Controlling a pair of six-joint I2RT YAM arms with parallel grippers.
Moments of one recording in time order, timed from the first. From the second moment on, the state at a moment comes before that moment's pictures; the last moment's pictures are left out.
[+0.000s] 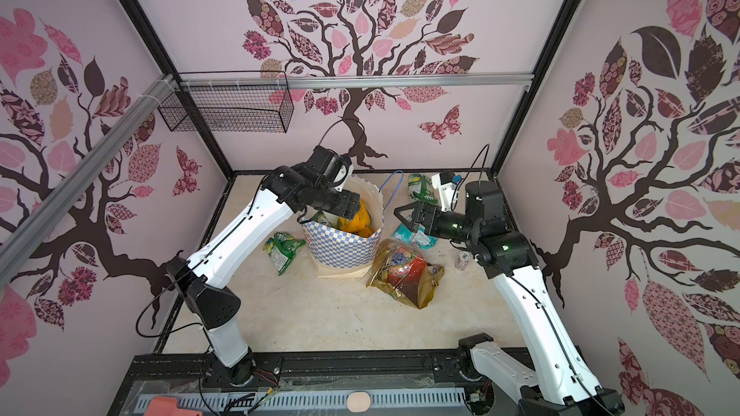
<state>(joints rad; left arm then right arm) -0.67 1.84 2.05 -1.17 -0.06 -0.22 0.23 1.01 1.23 -0.68 -0.64 0.56</state>
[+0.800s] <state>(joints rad) -0.59 2.03 1.93 -1.18 -0.04 -0.15 0.23 1.00 1.23 -0.69 -0.64 0.56</state>
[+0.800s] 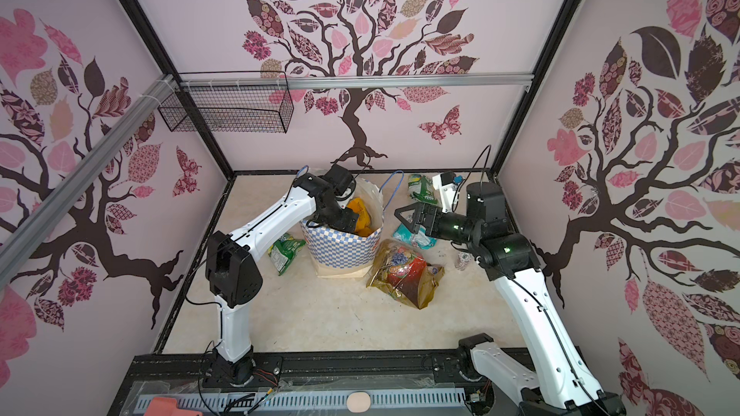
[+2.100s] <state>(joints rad) -0.57 2.16 1.79 -1.03 -0.10 -0.12 0.23 1.00 1.23 -0.70 -0.63 0.57</state>
